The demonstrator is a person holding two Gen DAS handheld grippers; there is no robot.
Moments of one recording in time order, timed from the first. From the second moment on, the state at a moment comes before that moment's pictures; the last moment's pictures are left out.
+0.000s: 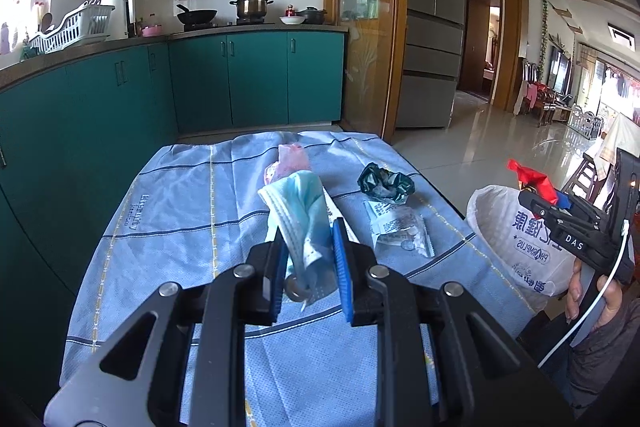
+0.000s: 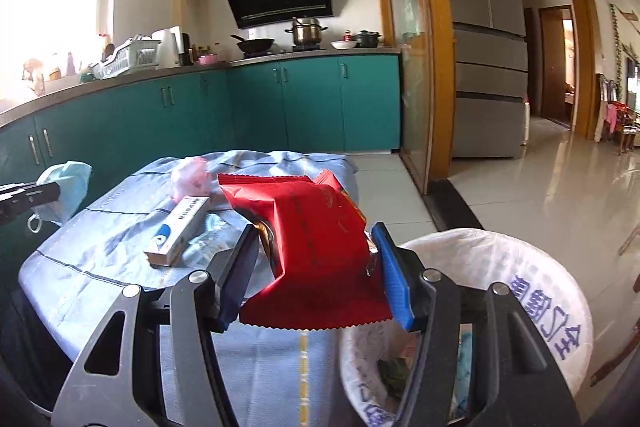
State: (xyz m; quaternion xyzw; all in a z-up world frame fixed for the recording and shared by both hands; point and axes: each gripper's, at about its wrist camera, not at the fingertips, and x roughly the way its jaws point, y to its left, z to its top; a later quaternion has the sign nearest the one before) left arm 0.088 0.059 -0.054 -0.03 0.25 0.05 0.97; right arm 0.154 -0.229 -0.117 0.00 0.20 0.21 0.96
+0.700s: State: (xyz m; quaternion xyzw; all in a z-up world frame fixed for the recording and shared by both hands) left arm 0.206 -0.107 -0.061 -0.02 0.27 -0.19 0.94; right arm 0.169 -0.340 -0.150 0.09 0.28 0.01 0.96
